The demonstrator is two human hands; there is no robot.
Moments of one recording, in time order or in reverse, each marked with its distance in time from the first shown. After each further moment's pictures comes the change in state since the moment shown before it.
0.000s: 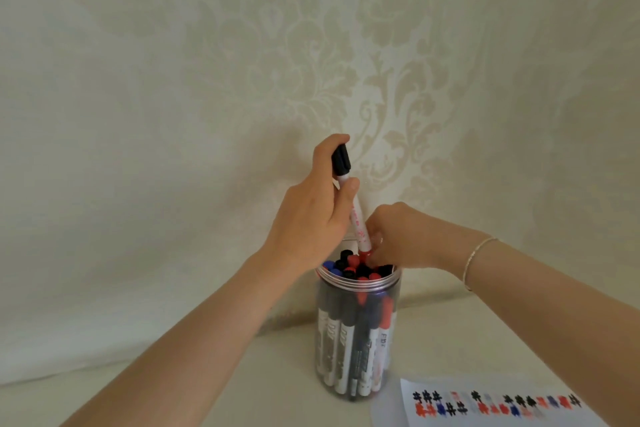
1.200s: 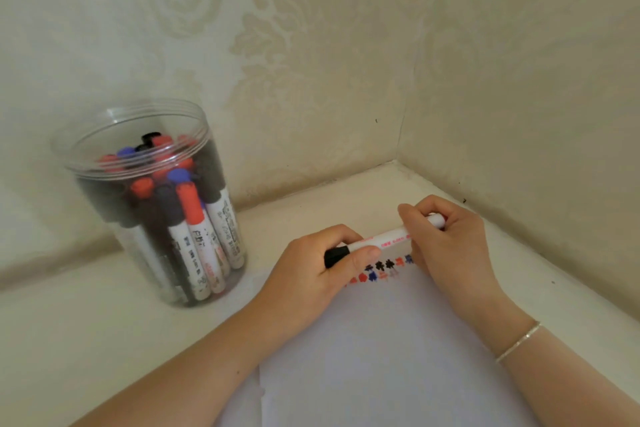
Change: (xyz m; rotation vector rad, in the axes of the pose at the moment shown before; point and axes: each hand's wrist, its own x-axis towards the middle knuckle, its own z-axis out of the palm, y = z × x) left_hand -0.129 0.054 0.174 -0.540 -0.574 -0.303; right_hand -0.138 0.162 0.128 1.106 0.745 0.485
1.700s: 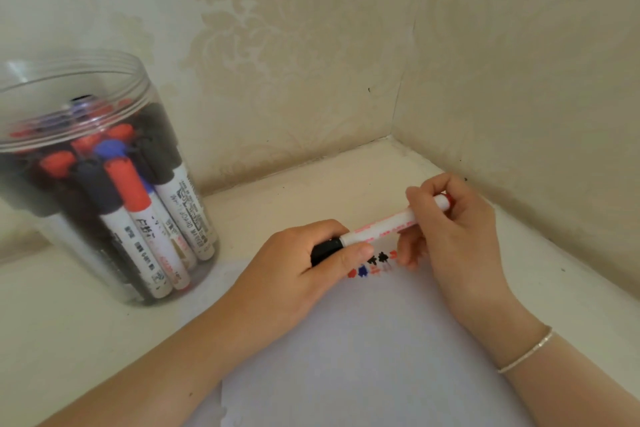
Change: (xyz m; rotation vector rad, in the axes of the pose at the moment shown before) left_hand 0.002 -0.015 0.001 0.075 -0.092 0.012; right_hand 0.002 0.012 -0.004 0.131 0.012 -0.025
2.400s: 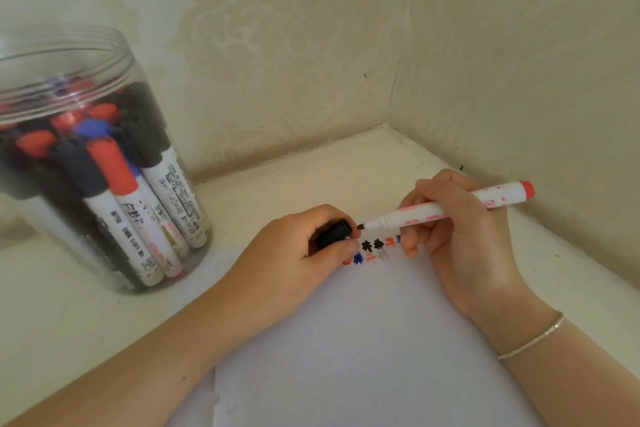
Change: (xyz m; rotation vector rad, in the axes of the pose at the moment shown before) left_hand 0.003 -0.005 0.003 0.009 -0.011 -0.074; right_hand -0.004 -0.004 -0.007 0.368 -0.115 0.084
